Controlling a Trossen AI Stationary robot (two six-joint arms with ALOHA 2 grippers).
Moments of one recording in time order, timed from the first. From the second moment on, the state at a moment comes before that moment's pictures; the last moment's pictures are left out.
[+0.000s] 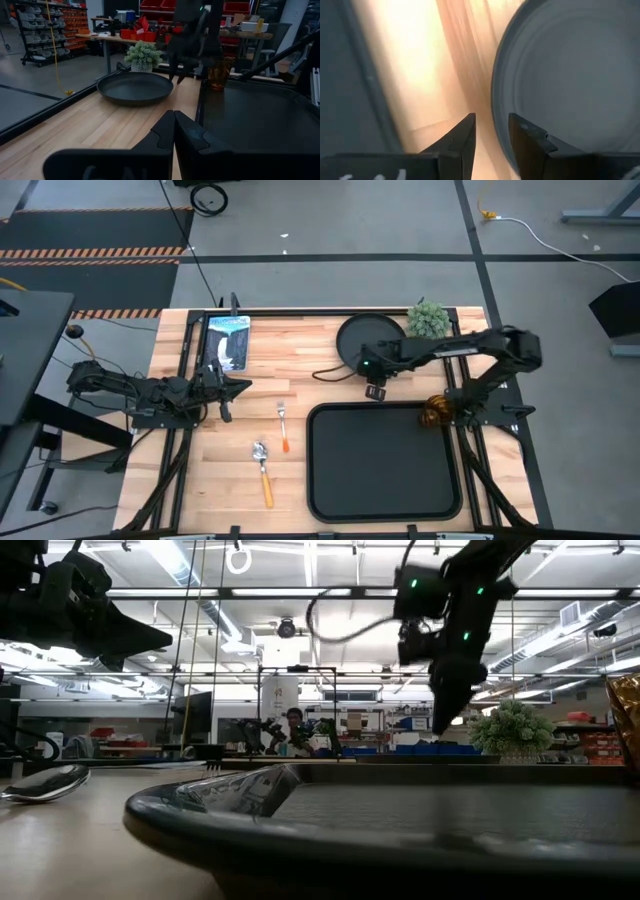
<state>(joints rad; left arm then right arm) -0.23 0.19 0.01 0.16 -0.55 -0.09 -0.20 1.53 0.97 -0.69 0.17 0.03</state>
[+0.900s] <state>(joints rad) -0.23 0.19 0.01 0.16 -0.54 -0.09 -0.21 1.72 0.97 -0.65 0.30 -0.08</state>
